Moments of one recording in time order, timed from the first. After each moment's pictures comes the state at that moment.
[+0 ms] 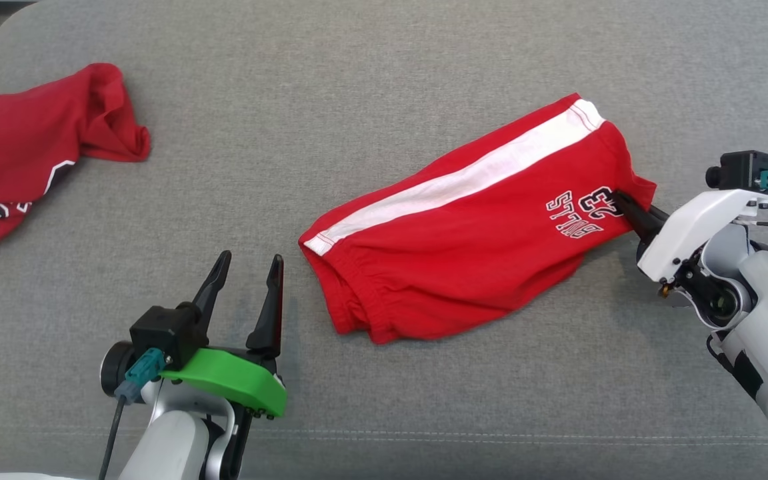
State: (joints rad) left arm -0.18 0.08 -0.36 0.19 -0.42 0.04 -0.22; right arm -0.59 -0.39 0.61 0.71 1.05 0.12 0.09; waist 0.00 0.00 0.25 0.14
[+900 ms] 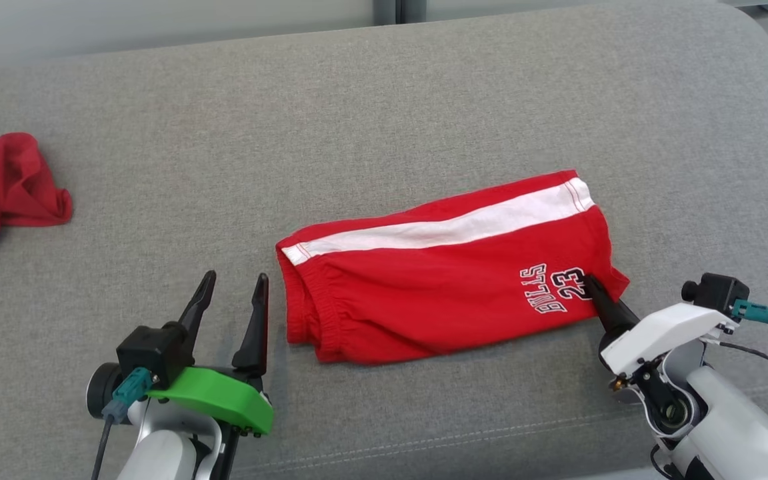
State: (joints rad) left arm -0.13 0.10 -0.34 0.17 -0.43 0.04 -0.23; right arm -0.32 -0.27 0.55 0.62 1.18 0.12 -0.15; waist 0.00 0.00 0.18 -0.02
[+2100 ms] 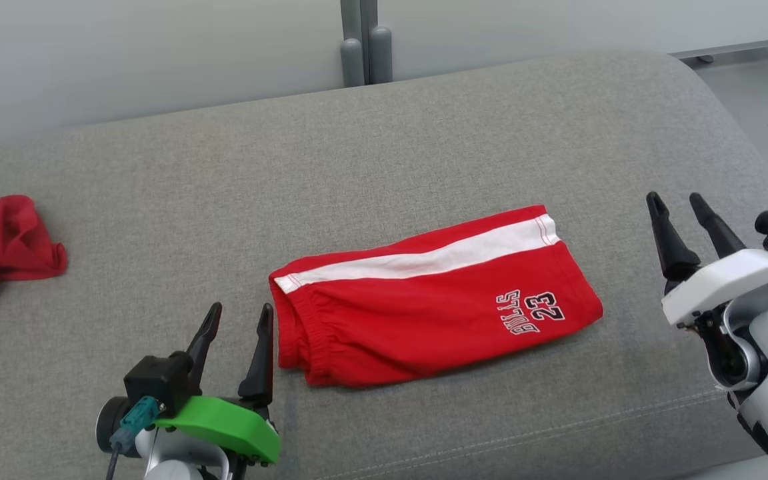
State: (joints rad) left arm -0.05 0.09 -0.34 0.15 -0.44 0.06 -0.22; right arm -0.33 -0.42 0.47 0.46 0.82 0.01 -0.25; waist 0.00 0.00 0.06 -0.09
